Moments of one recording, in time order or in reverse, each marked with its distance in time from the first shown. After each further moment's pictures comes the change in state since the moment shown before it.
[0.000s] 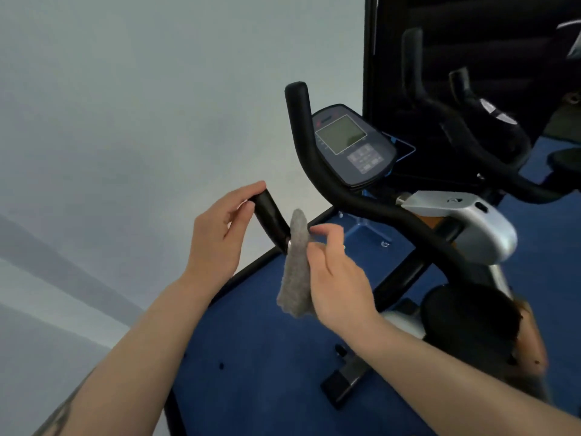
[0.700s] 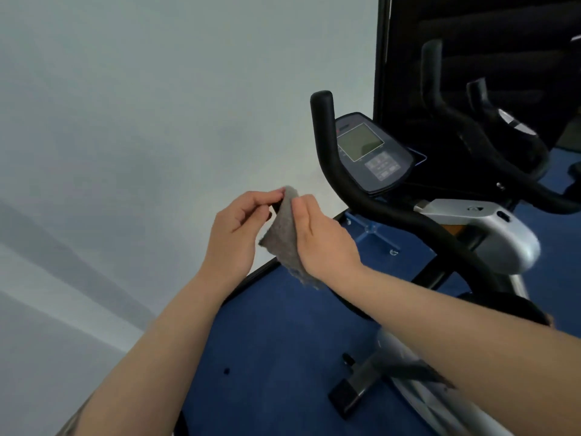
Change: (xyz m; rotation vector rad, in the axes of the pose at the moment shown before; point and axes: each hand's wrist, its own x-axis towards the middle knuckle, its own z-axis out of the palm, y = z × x) left_hand 0.003 0.005 -0.011 -0.284 -0.014 -0.186; right_hand 0.055 -0.031 0.025 -0.145 -0.020 -0.231
